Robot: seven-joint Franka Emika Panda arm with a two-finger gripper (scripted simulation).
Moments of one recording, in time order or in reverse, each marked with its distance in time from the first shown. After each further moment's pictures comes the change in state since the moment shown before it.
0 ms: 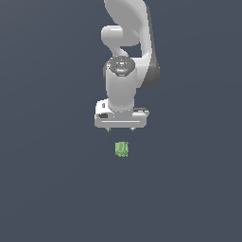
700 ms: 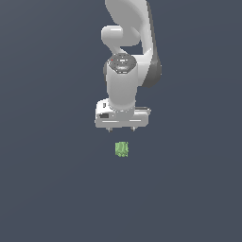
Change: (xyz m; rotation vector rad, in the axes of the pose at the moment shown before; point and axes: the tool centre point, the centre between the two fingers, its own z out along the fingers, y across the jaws) arm 0.006 -0.005 -0.008 0.013 0.009 -0.032
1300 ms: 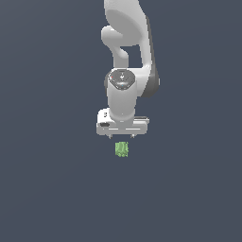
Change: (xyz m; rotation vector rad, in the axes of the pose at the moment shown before) arm 0.011 0.000 0.036 0.001 -0.001 0.034
